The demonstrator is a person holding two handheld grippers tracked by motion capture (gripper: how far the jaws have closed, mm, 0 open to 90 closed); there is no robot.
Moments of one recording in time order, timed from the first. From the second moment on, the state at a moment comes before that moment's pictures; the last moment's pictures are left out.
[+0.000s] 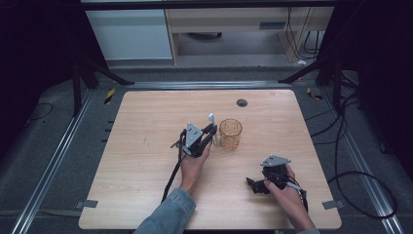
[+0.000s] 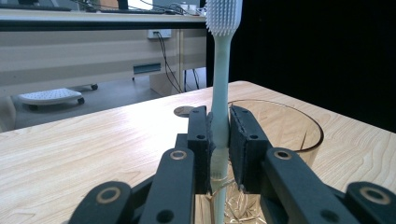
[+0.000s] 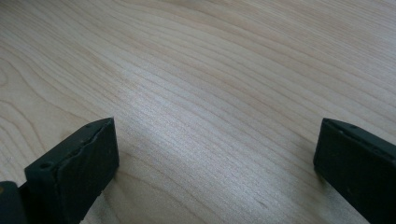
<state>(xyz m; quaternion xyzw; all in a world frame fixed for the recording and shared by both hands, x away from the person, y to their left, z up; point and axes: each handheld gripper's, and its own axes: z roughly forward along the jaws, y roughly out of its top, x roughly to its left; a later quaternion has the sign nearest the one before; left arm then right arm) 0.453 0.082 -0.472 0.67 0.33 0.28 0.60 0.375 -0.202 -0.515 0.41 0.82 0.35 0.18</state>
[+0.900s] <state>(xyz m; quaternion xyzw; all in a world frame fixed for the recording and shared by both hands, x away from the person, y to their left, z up) 0.454 0.083 -0.473 0.68 0.34 0.27 0.59 0.375 -0.202 -0.515 0.41 0.82 0.35 0.18</state>
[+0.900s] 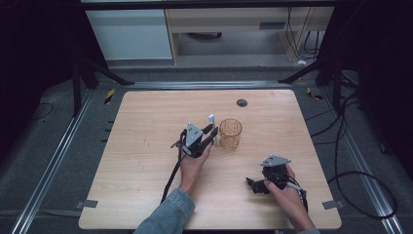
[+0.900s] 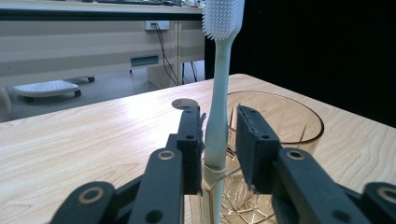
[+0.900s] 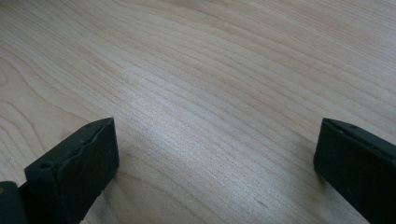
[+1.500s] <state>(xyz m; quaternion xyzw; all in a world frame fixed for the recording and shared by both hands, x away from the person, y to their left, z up) 0.450 0.085 -0.462 0.71 0.33 0.26 0.57 0.374 -0.202 -0.515 0.41 0.82 0.35 0.18</state>
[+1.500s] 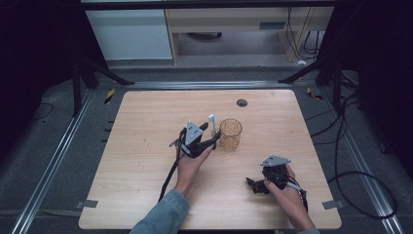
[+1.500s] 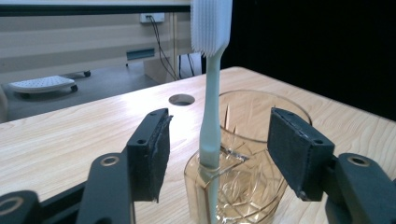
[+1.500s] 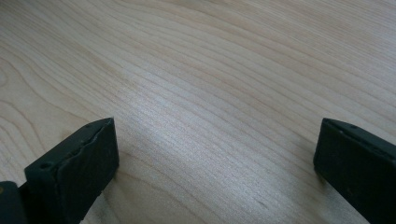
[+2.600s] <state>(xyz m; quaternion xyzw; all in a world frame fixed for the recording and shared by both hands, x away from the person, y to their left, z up) 0.442 0.088 -0.450 0.79 0.30 0.25 0.48 0.375 -0.202 -0.515 0.41 0.82 0.35 0.18</state>
